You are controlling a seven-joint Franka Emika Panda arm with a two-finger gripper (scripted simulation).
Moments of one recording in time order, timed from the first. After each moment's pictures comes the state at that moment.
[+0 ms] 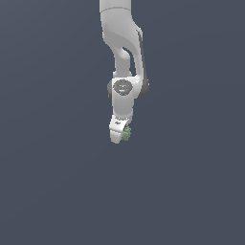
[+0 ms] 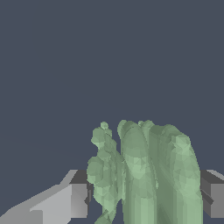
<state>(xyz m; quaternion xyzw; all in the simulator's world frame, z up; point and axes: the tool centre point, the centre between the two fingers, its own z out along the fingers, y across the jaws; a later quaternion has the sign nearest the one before) -0.072 0.002 0.055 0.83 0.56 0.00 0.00</state>
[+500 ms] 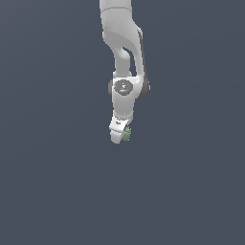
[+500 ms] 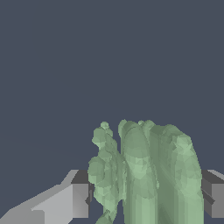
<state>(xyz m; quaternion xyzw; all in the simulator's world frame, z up) -0.071 0.004 0.056 0.83 0.56 0.00 0.00</state>
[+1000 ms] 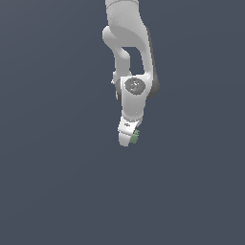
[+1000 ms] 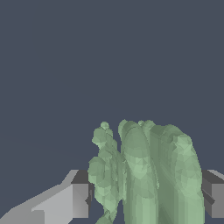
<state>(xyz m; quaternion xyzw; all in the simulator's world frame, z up) -0.043 0.041 0.080 0.83 0.56 0.00 0.00</state>
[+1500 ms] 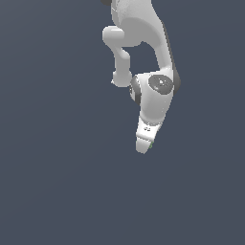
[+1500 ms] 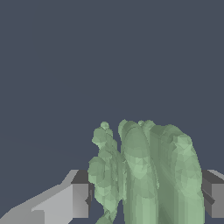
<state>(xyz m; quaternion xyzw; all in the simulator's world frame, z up) 0.007 0.105 0.122 0.83 0.56 0.00 0.00</state>
